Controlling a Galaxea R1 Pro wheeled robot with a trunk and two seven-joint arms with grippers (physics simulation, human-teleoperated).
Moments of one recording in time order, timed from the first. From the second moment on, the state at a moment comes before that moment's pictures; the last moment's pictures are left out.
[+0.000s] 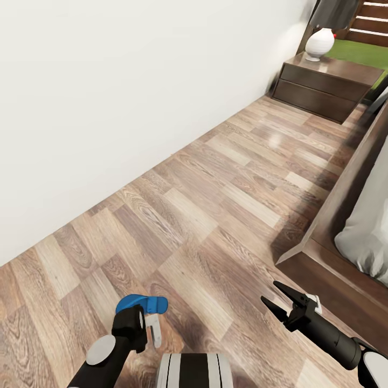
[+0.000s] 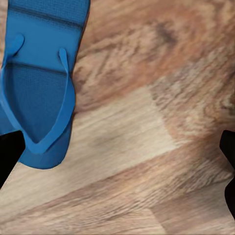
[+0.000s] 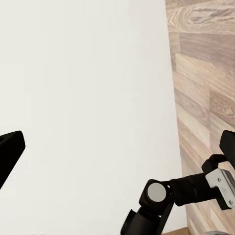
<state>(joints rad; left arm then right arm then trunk) -0.39 -0.09 -0.14 -1.06 -1.42 0.46 -0.87 -0.04 -0.20 -0.24 -1.52 -1.39 1.04 0.57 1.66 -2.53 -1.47</state>
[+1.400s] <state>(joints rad) -0.39 -0.09 -0.14 -1.06 -1.42 0.46 -0.87 -0.04 -0.20 -0.24 -1.52 -1.39 1.04 0.57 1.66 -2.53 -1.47</state>
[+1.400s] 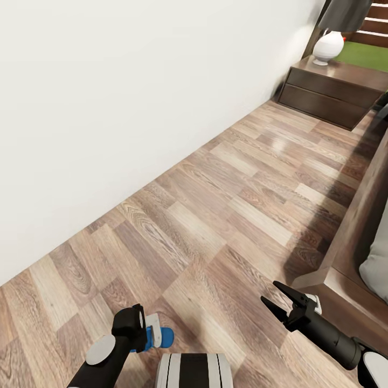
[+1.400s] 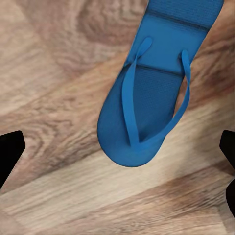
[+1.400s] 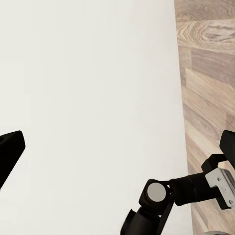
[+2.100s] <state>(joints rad) -0.39 -0.09 -0.14 -1.06 -1.42 0.46 -0.87 -0.04 -0.20 -0.24 -1.52 -1.39 1.04 0.57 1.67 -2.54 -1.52</state>
